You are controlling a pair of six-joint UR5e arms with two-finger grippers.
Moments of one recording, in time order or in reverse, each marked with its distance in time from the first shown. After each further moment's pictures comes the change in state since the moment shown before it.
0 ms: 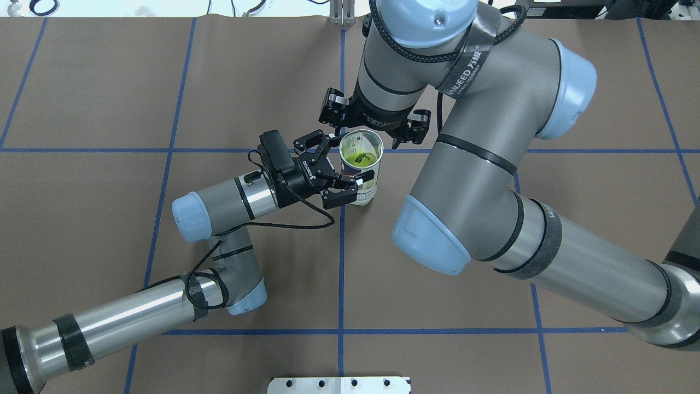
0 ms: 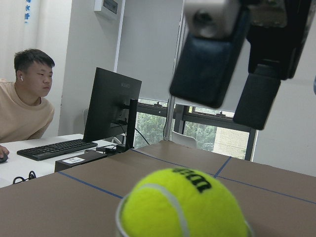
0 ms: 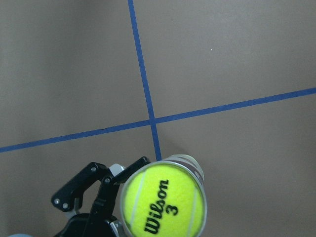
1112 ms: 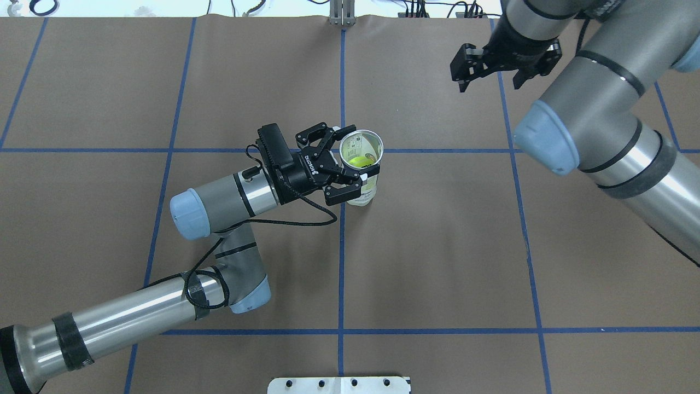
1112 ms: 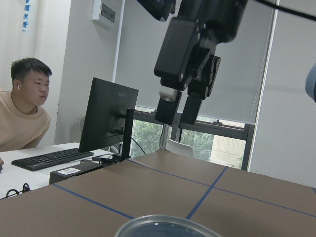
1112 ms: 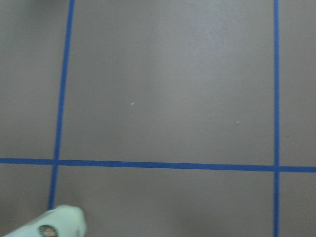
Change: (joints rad) left arm -0.007 0.002 -0.072 -0.001 0.000 -0.003; right arm 0.325 -0.244 -0.027 0.011 0.159 -0.610
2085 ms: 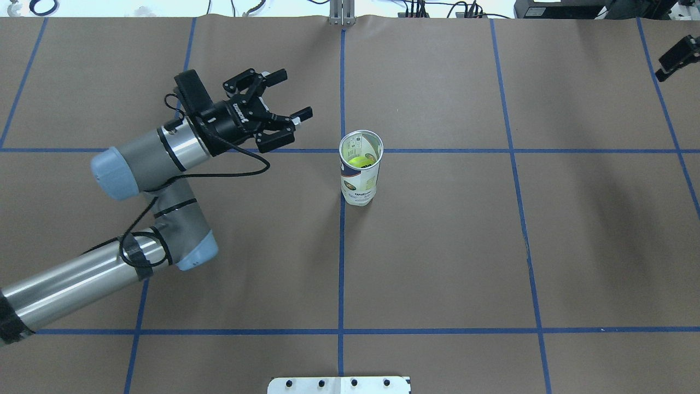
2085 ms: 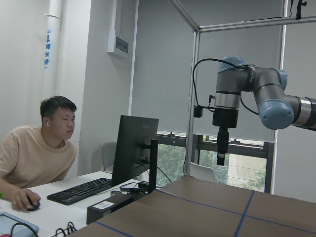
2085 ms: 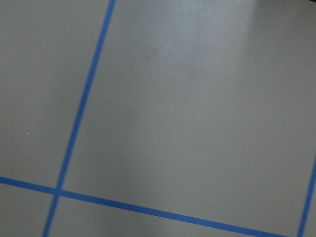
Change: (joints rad) left arm -0.189 0.168 -0.142 0.066 -0.040 -0.011; right arm 0.407 -0.296 -0.284 0.199 0.164 -0.706
